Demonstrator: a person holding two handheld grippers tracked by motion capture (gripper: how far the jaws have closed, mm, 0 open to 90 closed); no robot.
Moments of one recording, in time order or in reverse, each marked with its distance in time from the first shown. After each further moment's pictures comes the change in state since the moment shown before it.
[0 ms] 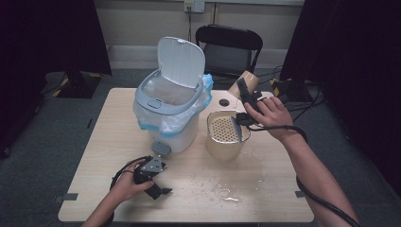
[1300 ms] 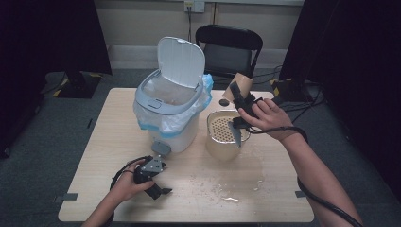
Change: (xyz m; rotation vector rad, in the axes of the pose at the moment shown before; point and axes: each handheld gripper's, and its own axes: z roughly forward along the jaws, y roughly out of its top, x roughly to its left) left arm 0.000 0.000 0.000 0.000 0.001 0.000; right arm -0.008 0.010 -0.006 -0.040 -0.087 -0.164
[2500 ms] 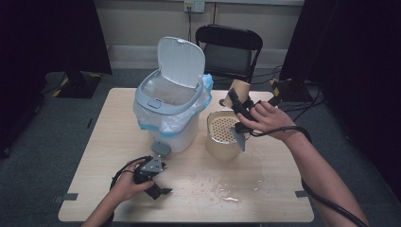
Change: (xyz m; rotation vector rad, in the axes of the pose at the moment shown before) left arm 0.001 0.000 -0.001 0.006 -0.014 0.003; right arm 0.011 0.005 -0.007 -0.097 0.035 -0.160
